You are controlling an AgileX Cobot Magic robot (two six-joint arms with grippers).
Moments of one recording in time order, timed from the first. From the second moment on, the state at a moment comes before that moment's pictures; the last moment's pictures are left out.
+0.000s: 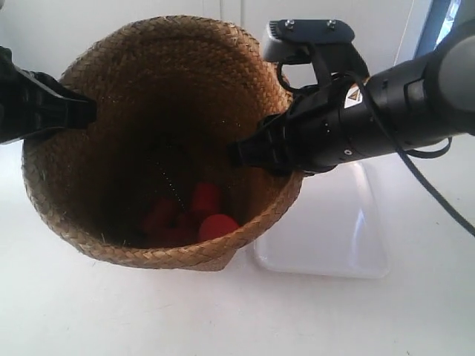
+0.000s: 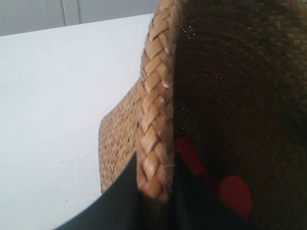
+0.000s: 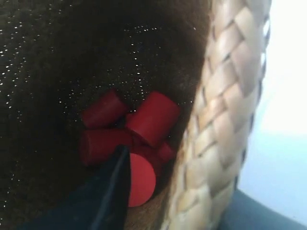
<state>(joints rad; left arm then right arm) -0.35 1.03 -0.86 -0.30 0.43 0.15 0.48 1.34 -0.99 0.31 0.45 -0.11</state>
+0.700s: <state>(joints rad) -0.32 0.96 -0.86 -0.29 0.49 0.13 0.51 1.29 -1.00 0.31 0.47 -0.13</state>
